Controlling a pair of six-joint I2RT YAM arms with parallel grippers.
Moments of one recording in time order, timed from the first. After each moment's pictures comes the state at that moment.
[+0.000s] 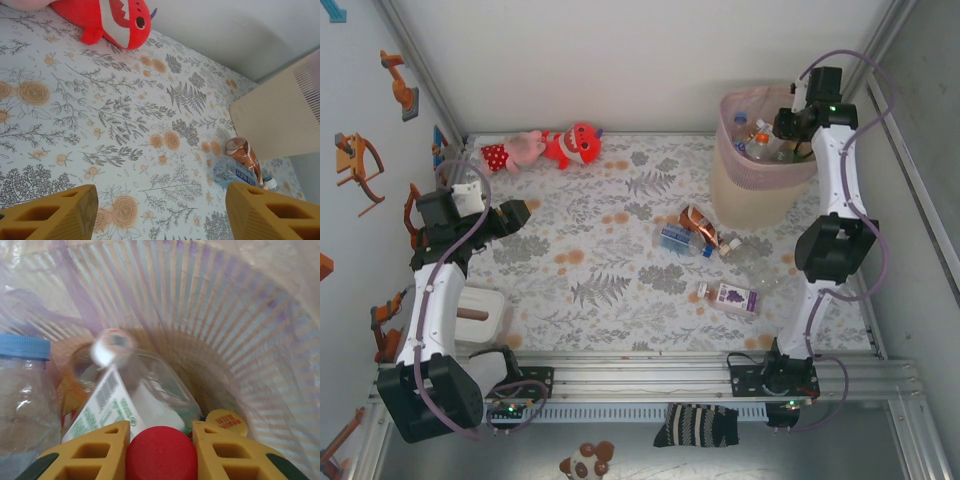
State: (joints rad) left arm 0.18 1.08 0.85 -0.42 0.69 -0.27; right arm -0.08 2.08 2.25 -0.97 -0.09 0.00
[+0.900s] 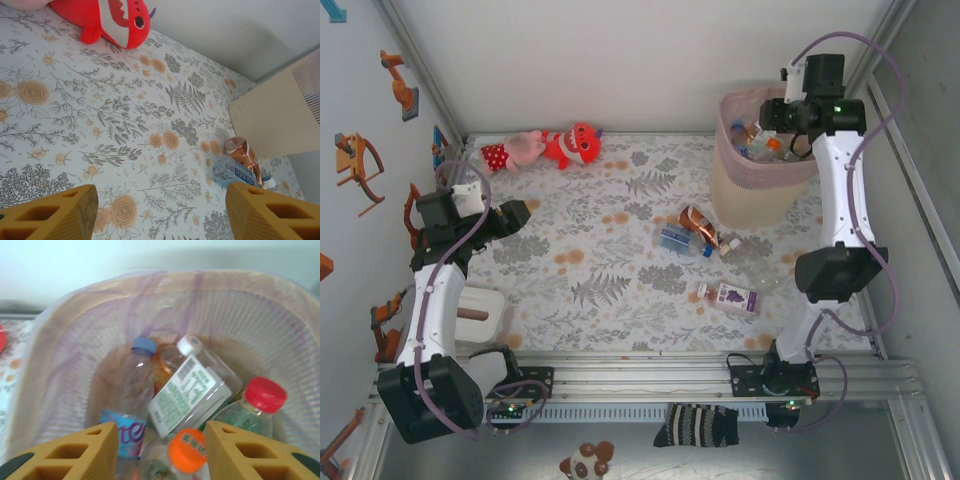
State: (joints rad) left arm 0.18 1.07 0.84 -0.42 0.70 -0.27; right arm 0.03 1.85 2.23 -1.08 -0.11 -0.02
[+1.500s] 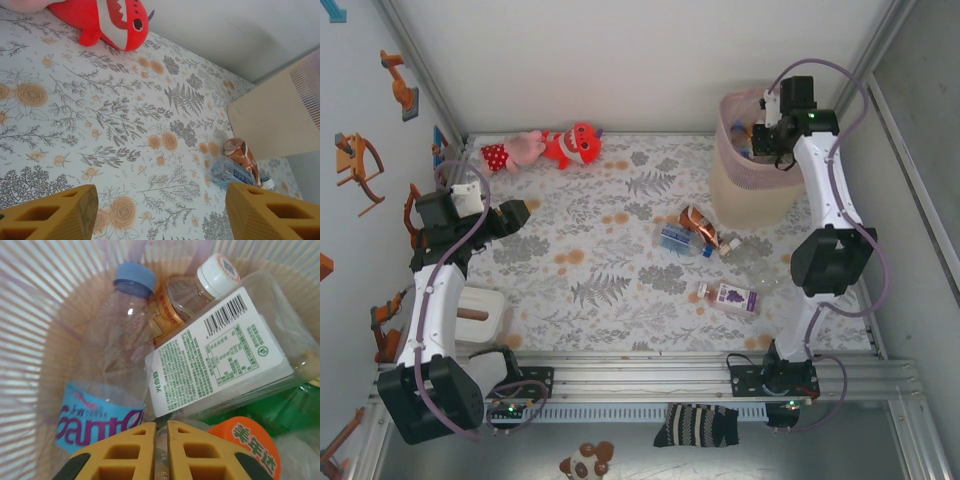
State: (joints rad) left arm 0.18 1.07 0.84 -0.41 0.70 -0.27; right arm 0.04 1.95 2.08 -1.04 -0.08 -0.04
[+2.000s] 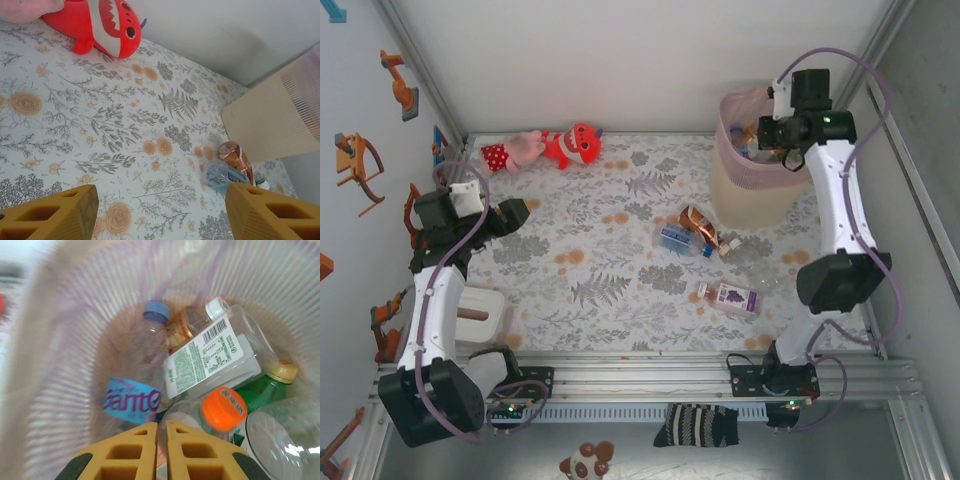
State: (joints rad) left arm 0.18 1.05 0.83 -0.37 0.73 -0.29; right arm 0.07 1.75 2.06 -1.06 -0.10 -0.04
